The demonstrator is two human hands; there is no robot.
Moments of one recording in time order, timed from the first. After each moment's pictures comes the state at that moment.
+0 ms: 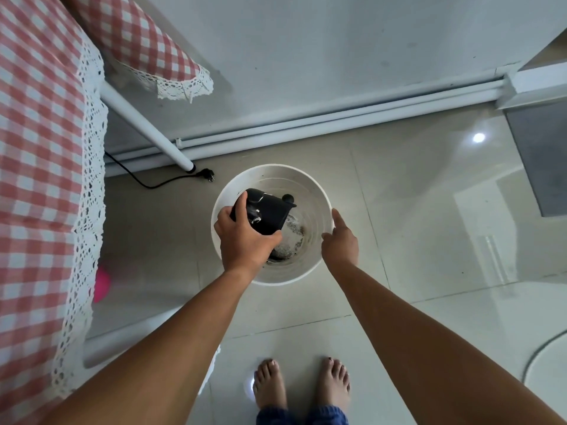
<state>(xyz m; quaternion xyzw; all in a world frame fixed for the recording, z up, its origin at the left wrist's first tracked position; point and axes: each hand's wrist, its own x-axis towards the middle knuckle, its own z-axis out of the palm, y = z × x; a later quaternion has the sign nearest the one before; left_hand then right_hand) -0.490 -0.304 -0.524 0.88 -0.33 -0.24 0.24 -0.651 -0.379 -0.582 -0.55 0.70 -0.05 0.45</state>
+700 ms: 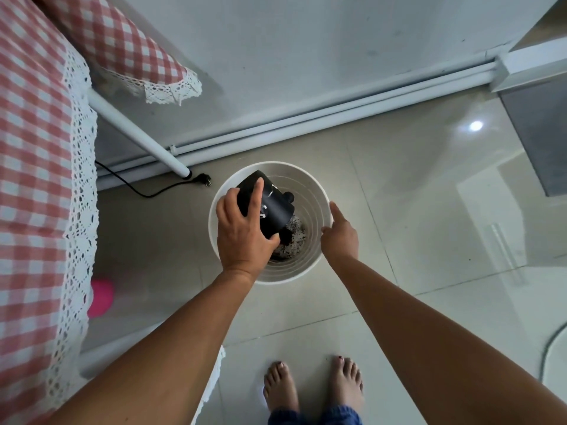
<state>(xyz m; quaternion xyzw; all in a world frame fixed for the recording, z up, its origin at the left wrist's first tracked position) -0.487 -0.301 -0.533 0.83 -0.54 -0.01 0.12 -0.650 -0.375 -0.589 -0.54 0.70 -0.08 0.46</state>
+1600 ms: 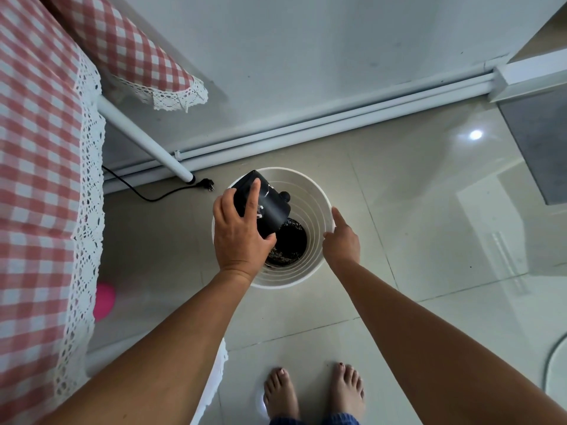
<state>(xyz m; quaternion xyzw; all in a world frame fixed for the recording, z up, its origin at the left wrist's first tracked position) -0.476 -0.303 -0.533 0.83 -0.54 0.04 0.14 -0.649 -0.377 -0.588 -0.54 0.71 -0.07 0.45</state>
